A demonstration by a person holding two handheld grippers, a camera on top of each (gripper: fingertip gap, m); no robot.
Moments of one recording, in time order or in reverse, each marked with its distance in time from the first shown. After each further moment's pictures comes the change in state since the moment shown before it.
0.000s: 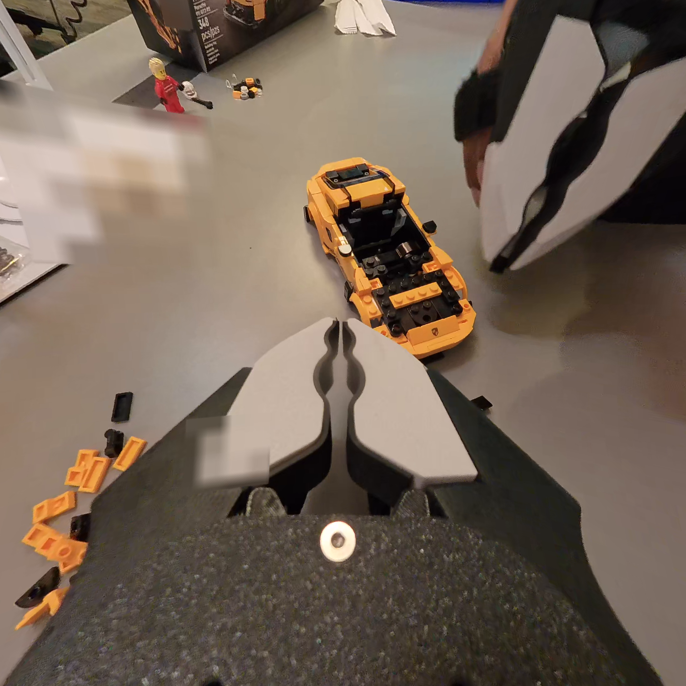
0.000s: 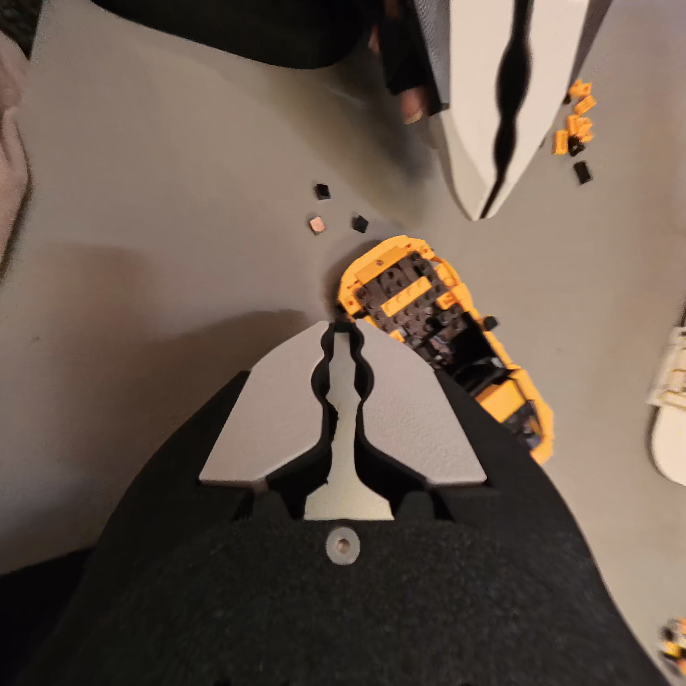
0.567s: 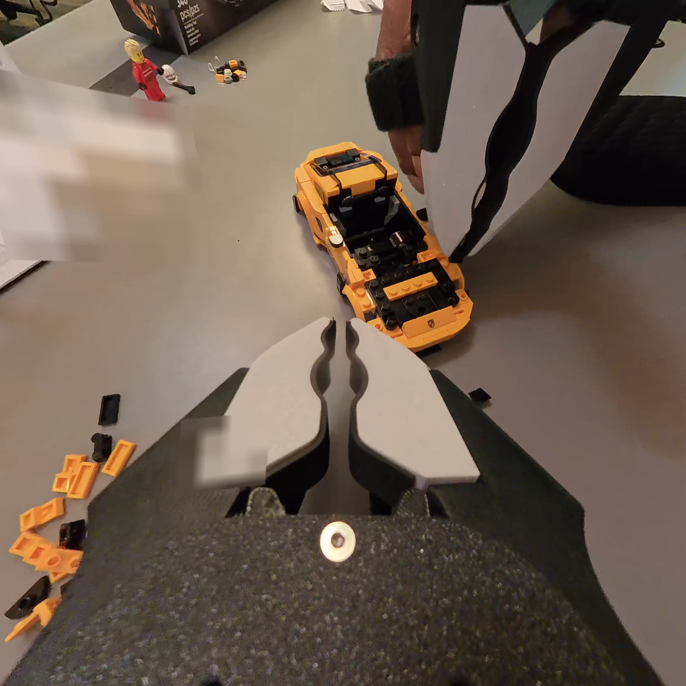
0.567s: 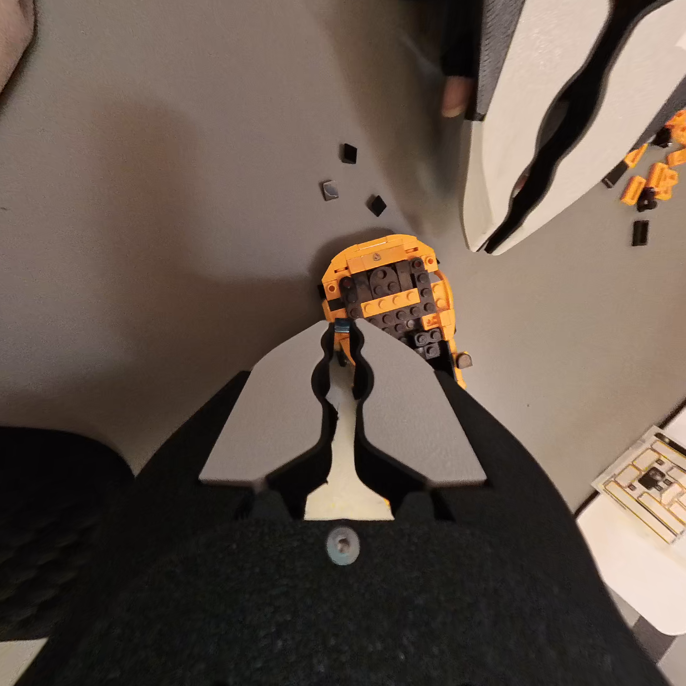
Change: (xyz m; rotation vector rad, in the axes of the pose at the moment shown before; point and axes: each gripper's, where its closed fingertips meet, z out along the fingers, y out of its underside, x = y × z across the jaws) left arm 0.004 0.005 0.003 -0.030 0.021 0.015; right arm 0.015 0.007 0.008 -0.140 -0.212 -0.283
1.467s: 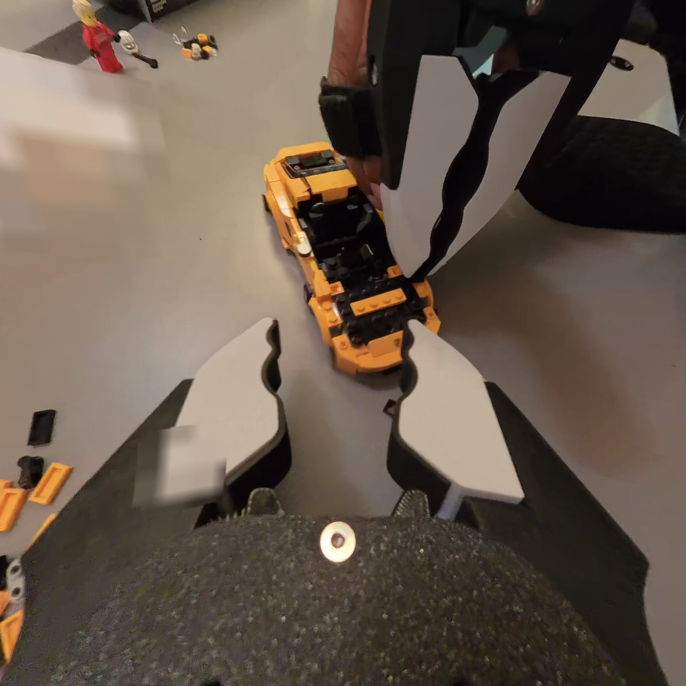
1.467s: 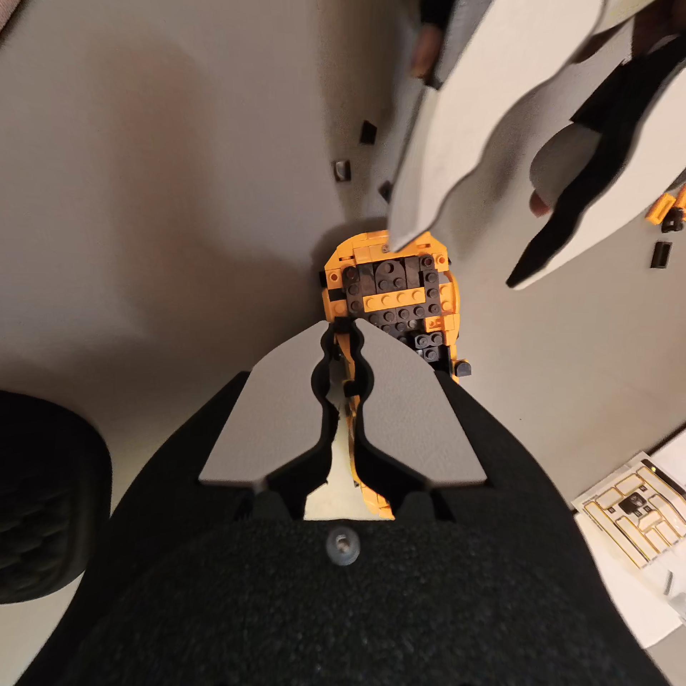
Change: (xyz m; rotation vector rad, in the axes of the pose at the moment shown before) left arm 0.019 -0.005 0.011 -0.036 0.049 -0.073; right arm 0.000 0.007 0.005 -0.043 -0.047 -0.097
